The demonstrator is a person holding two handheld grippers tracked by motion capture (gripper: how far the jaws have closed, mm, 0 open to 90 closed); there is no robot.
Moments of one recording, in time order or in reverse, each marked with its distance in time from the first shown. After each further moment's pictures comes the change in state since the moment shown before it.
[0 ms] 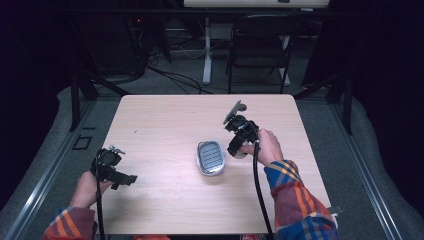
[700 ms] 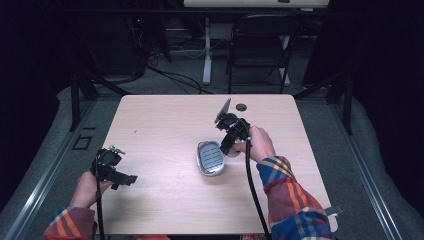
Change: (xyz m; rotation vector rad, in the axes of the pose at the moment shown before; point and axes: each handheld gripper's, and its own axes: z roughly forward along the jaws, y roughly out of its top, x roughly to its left) left arm 0.000 0.000 0.000 -0.001 -0.002 0.004; right arm 0.013 0.021 0.001 0.009 0.007 -0.044
